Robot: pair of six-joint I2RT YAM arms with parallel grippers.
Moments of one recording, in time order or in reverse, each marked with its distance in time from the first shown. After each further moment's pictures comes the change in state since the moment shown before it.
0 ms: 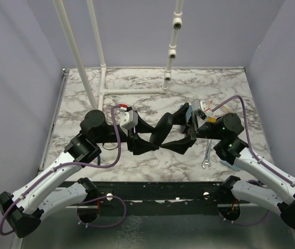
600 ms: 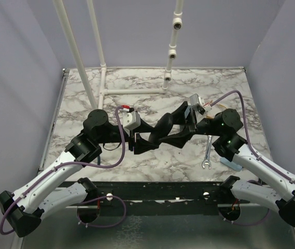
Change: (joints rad) left arm 0.000 0.009 0.000 -0.060 -0.043 0.070; right arm 0.000 0.048 0.064 0.008 -0.021 0.048
